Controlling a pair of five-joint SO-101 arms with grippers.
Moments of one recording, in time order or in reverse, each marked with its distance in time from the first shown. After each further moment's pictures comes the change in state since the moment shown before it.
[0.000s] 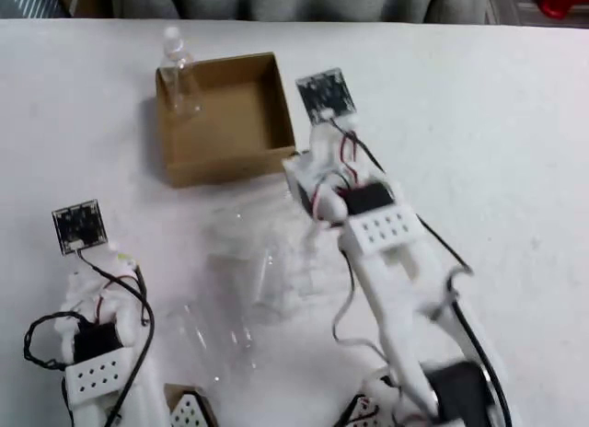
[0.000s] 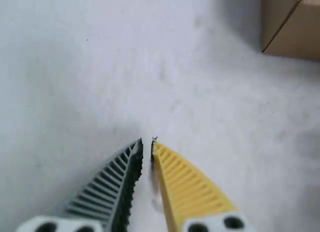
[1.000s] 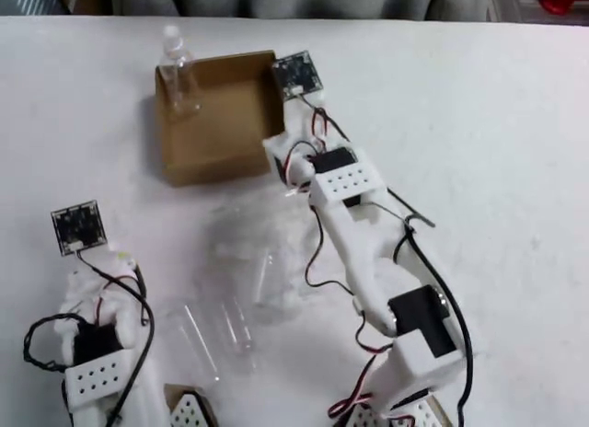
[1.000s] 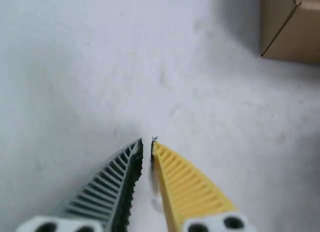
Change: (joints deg) left arm 0.1 0.0 0.1 -0.6 0.0; right arm -1.1 24.0 -15.9 -3.8 0.0
